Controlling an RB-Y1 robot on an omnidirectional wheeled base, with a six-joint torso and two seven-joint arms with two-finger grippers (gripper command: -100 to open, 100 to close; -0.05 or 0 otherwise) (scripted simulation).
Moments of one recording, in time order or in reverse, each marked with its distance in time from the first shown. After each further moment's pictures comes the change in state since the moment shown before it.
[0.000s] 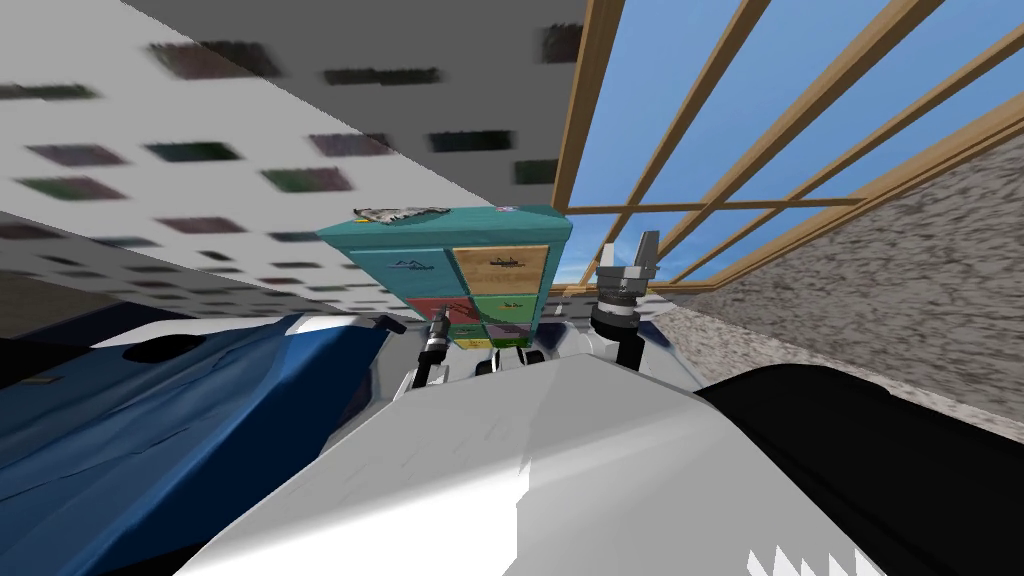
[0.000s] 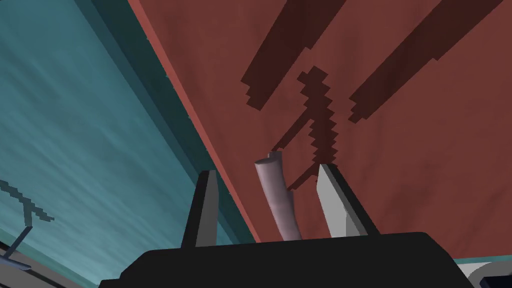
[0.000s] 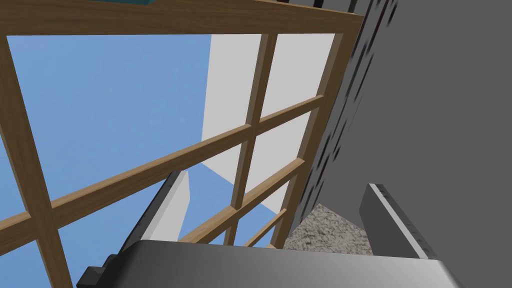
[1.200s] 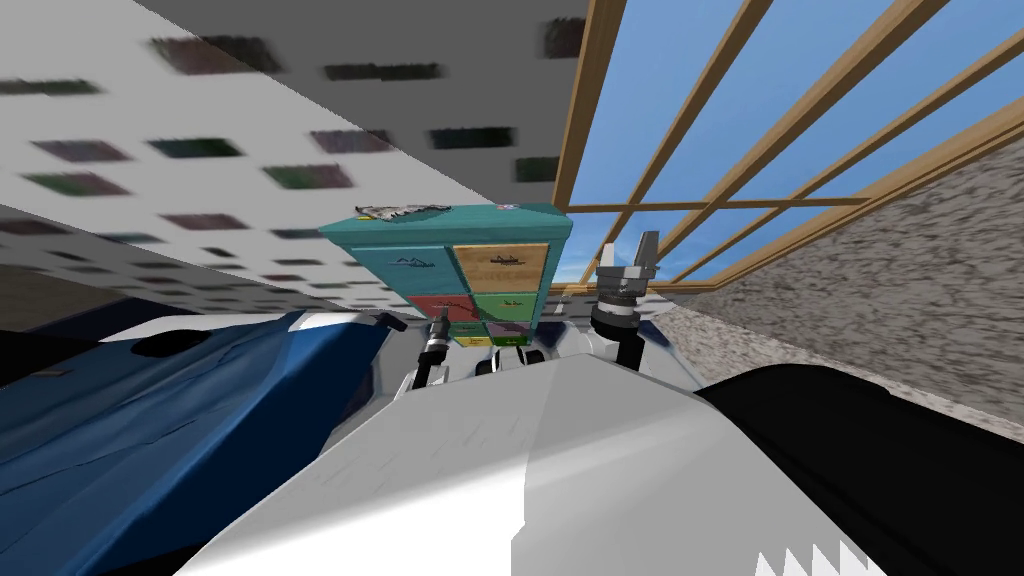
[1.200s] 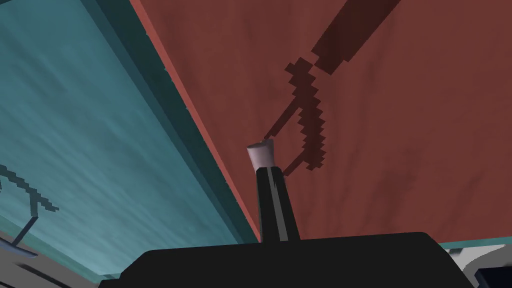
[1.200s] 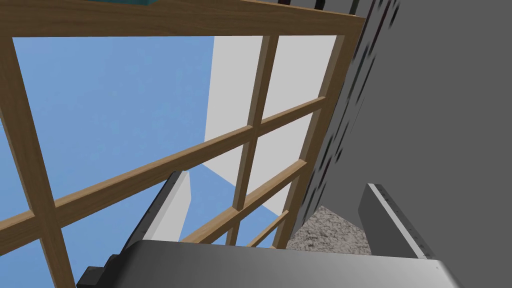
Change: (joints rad) left arm 0.004 -0.001 0.000 0.004 -0.003 -0.010 -0.005; right arm 0.000 0.000 0.000 0.000 0.000 0.000 0.000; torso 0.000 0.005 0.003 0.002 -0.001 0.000
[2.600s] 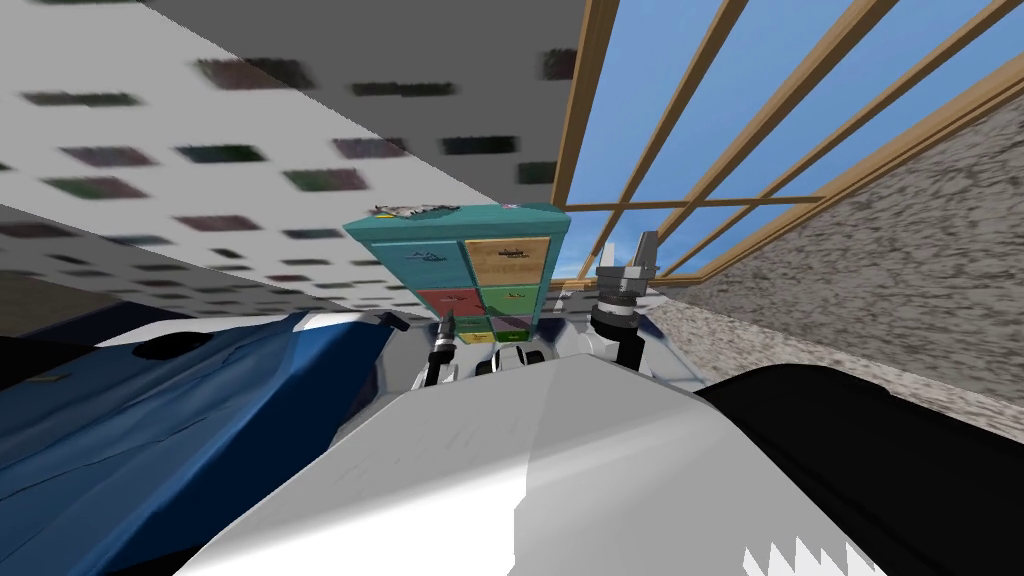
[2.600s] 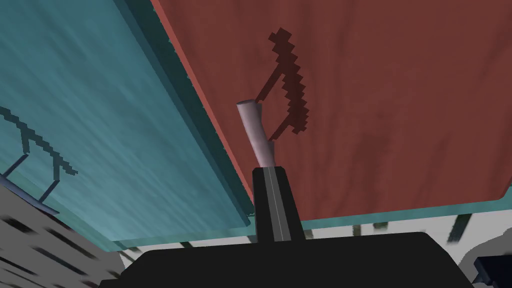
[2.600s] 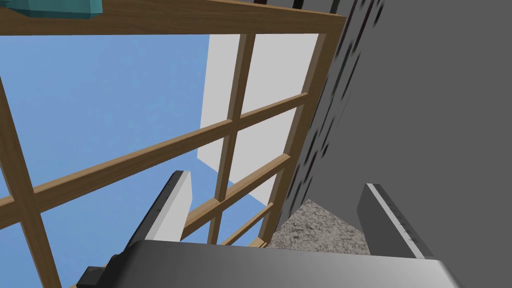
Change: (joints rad) left arm -0.021 -0.100 0.010 0.077 -0.025 -0.057 -0.081; right arm 0.000 0.000 0.000 0.000 0.000 0.000 0.000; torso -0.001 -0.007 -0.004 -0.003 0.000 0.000
